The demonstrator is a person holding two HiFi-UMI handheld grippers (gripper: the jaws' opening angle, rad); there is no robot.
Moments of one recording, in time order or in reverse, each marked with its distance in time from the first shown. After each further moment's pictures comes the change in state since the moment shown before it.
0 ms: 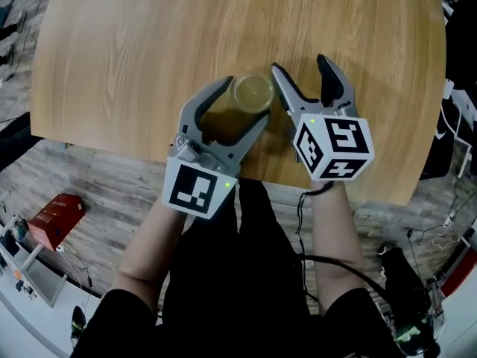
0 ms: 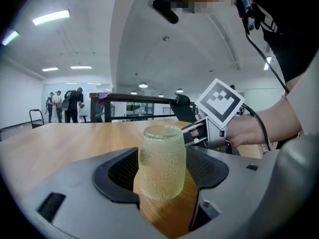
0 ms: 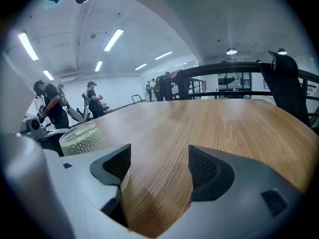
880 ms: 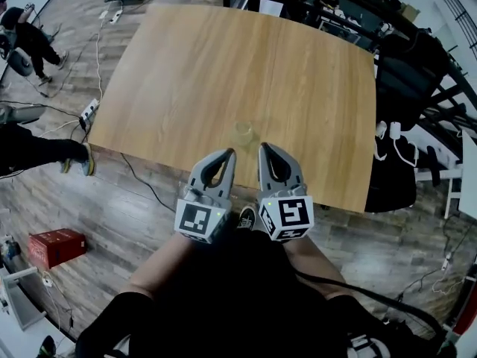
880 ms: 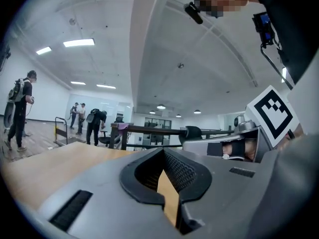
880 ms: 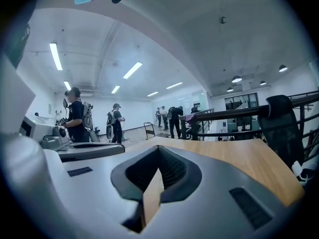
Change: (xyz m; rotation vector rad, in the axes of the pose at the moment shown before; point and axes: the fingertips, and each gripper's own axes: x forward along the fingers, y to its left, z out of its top) left arm -0.172 -0.060 0.190 -0.174 -0.243 0.247; right arm -0.248 0.139 0.138 -0.091 -0.331 0.066
